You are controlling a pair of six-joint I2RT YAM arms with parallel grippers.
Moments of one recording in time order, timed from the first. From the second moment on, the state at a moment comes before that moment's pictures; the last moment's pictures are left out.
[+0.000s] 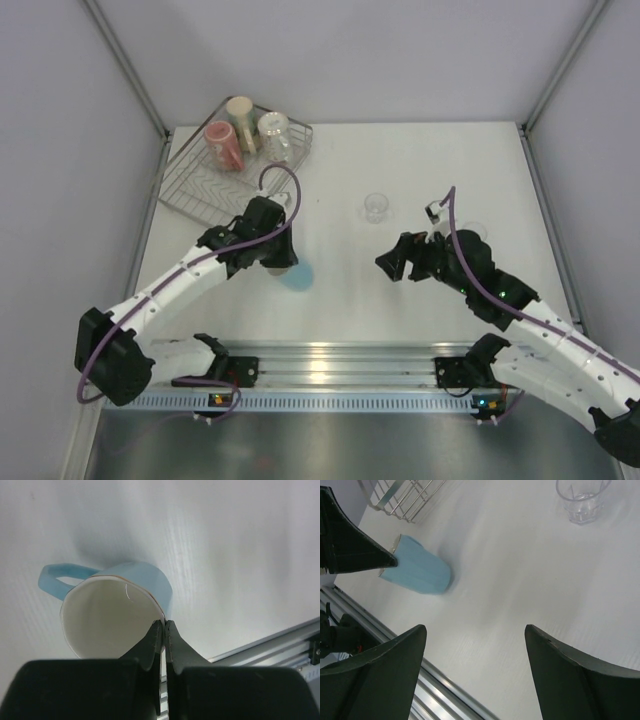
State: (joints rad) left arm -0.58 1.18 0.93 -0.66 0.01 -0.52; right arm 0.71 0.73 0.62 -0.28 -0.02 0.52
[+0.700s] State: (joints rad) left arm -0.65 1.25 0.93 -0.42 0.16 -0.60; right arm 0.71 0.70 0.52 -0.17 -0.03 0.49
